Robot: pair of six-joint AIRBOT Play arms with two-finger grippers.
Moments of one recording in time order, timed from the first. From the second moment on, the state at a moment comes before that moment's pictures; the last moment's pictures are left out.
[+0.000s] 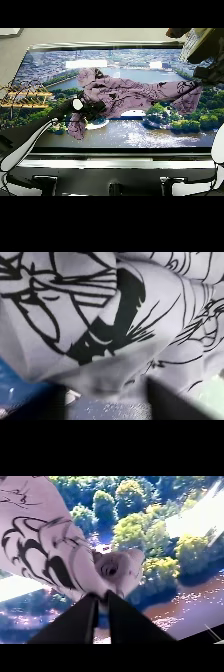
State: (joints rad) left arm -0.46 -1.69 1.21 1.00 -0.65 -2.20; right arm -0.19 -1.61 1.99 -1.71 1.60 1.70
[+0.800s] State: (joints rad) left arm -0.43 -1.69 1.21 0.99 -0.69 -2.16; right arm -0.19 -1.73 1.66 -1.21 1.45 1.63
